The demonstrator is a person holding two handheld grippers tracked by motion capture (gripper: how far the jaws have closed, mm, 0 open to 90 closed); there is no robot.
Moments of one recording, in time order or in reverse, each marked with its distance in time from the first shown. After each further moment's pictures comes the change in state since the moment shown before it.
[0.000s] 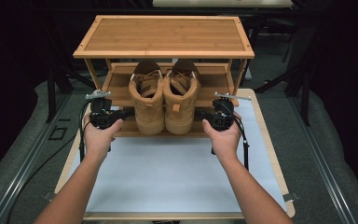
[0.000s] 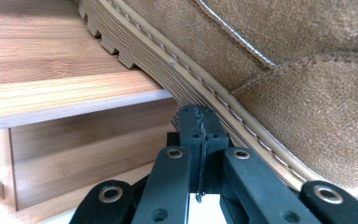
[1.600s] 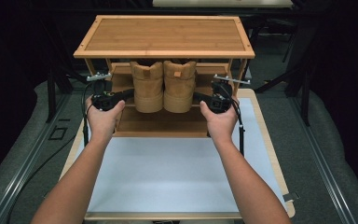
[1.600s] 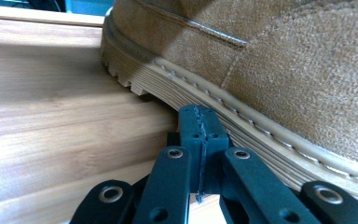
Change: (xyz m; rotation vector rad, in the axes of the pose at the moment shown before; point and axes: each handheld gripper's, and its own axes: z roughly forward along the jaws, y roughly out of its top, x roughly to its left) left arm 0.010 0.043 0.016 -0.093 0.048 -0.022; right arm 0.006 0.042 0.014 -0.081 -0.014 0.035
